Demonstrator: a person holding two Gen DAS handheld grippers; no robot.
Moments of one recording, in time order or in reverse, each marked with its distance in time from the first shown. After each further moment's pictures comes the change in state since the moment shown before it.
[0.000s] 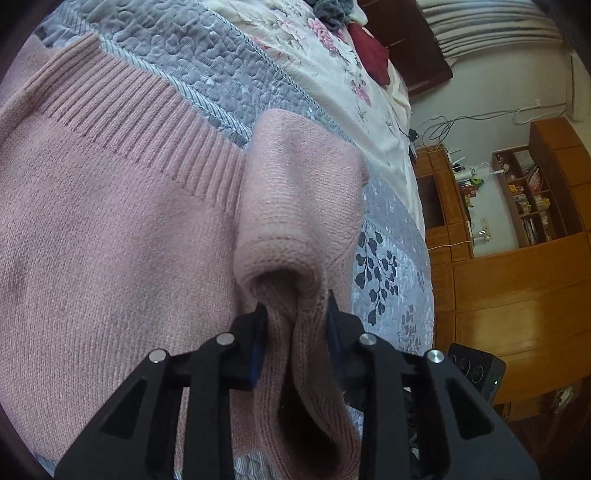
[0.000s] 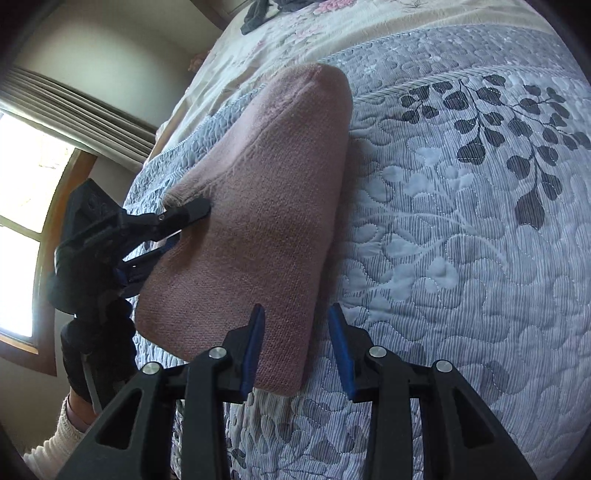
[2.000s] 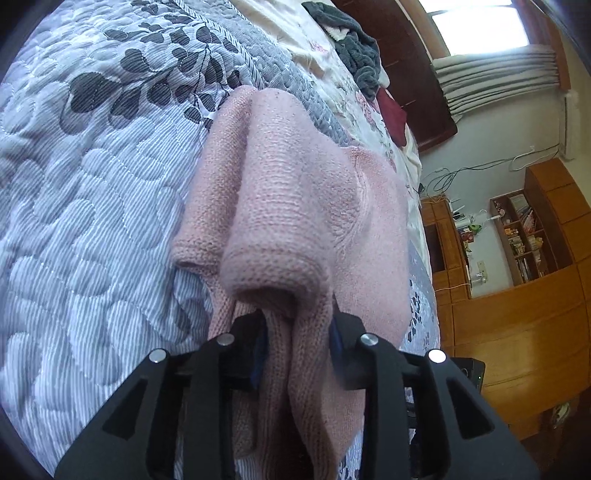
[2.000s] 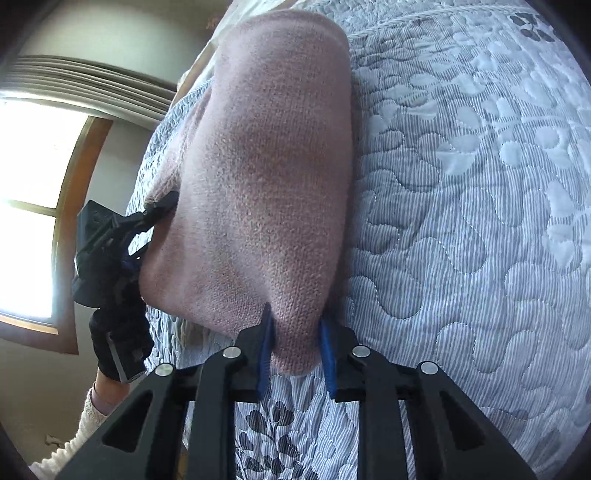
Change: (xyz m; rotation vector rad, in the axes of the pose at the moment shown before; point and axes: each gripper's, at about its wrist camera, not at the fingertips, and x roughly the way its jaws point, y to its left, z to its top) left arm -0.141 0.155 -0.007 -0.055 -0.191 -0.032; right arm 0.088 0.068 -0.028 0.001 0.166 0.111
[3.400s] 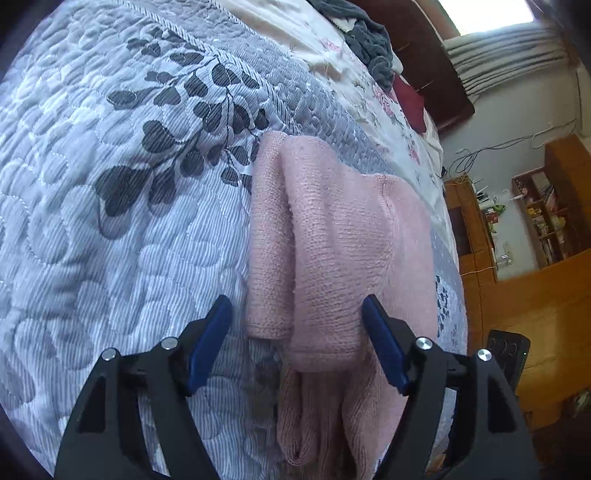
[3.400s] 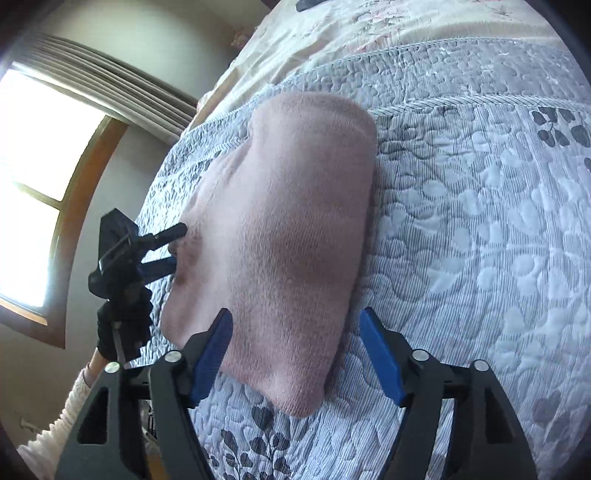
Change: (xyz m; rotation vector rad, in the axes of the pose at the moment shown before) left arm -0.015 0.017 0.048 0.053 0.070 0.093; right arm -0.031 0.016 0.054 -0.087 -0.096 -0.007
